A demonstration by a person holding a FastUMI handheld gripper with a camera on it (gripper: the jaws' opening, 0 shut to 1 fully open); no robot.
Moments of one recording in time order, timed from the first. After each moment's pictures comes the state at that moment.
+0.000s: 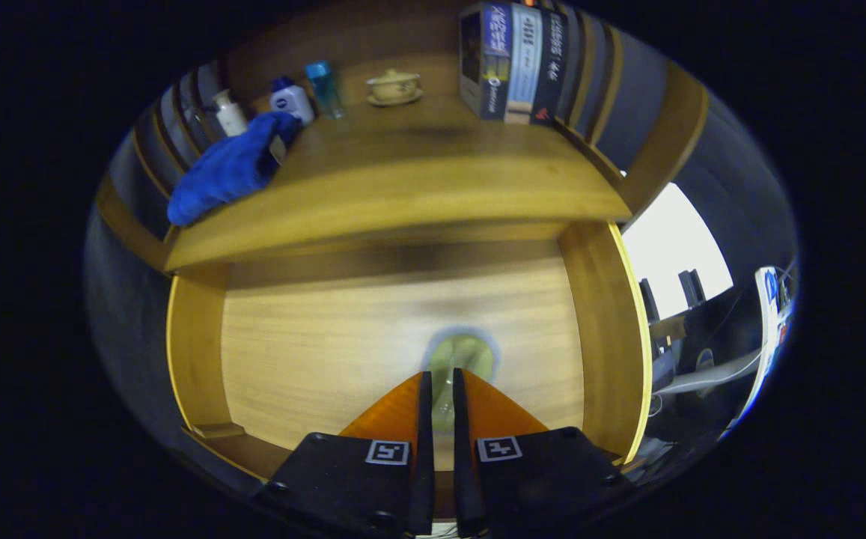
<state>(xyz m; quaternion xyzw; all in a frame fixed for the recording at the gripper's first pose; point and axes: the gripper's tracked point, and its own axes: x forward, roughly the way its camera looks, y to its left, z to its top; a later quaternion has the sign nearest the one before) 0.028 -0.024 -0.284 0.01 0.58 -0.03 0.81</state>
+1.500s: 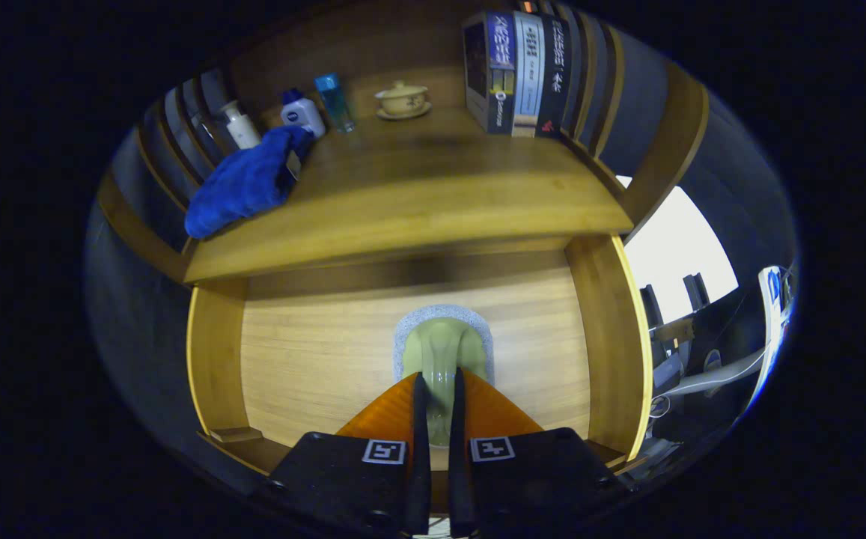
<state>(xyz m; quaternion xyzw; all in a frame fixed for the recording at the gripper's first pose) 0.045 0.002 -0.244 0.02 0.56 0.01 0.83</state>
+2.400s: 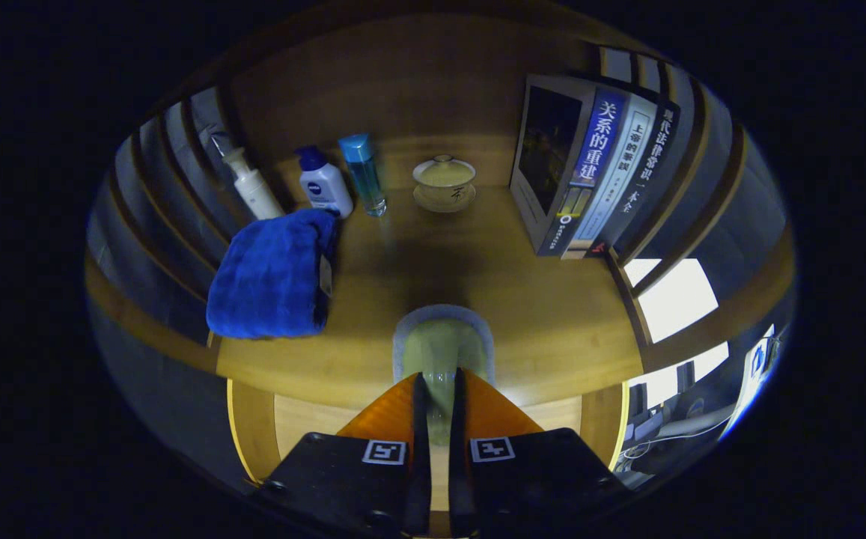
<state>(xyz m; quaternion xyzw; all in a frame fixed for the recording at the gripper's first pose) 0.205 0.053 -0.190 0.00 0.53 0.02 0.85</state>
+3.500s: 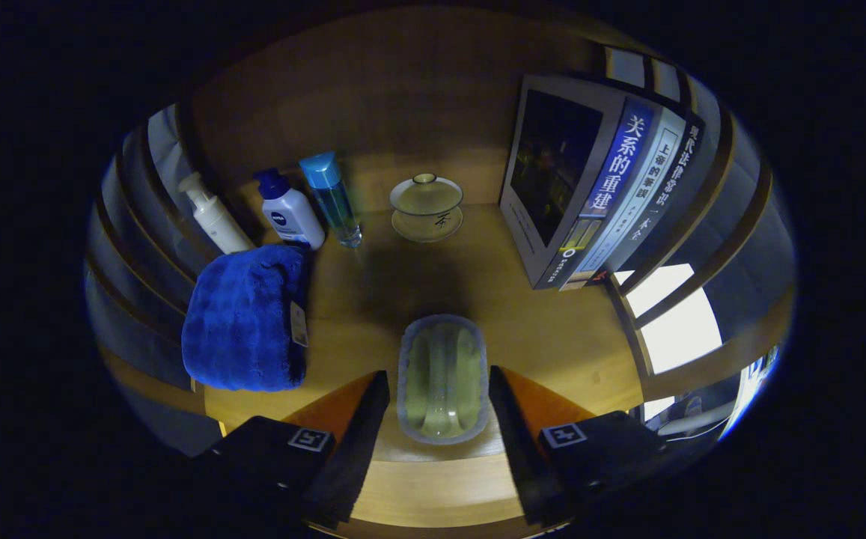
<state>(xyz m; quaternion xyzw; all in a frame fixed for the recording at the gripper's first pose) 0.245 0.051 -0.200 0.00 0.51 -0.01 0.86</state>
